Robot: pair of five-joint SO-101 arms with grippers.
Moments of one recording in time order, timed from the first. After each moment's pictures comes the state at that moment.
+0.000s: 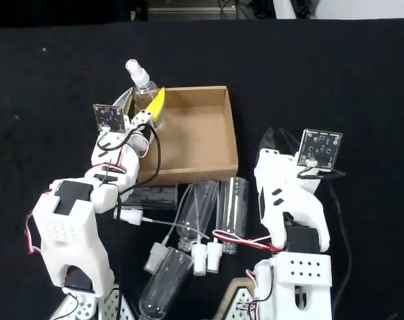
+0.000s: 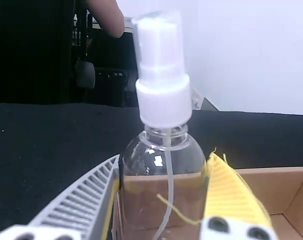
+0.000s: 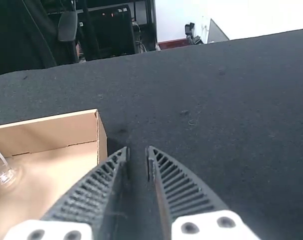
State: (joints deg) left arm 3.3 20.6 49.3 -61.3 5.6; right arm 4.6 -74.9 81.2 24.0 -5.3
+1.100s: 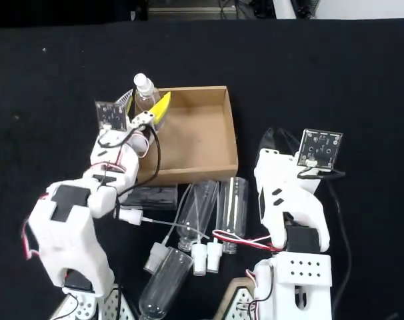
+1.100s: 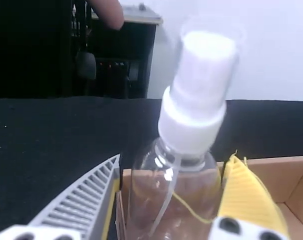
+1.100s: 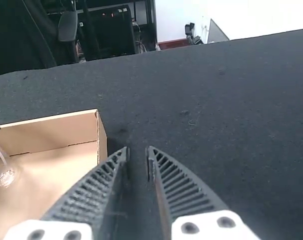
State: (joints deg) left arm 3.2 16.3 50.3 -55.0 3.6; right arm 4.6 -74.9 81.2 24.0 -5.3
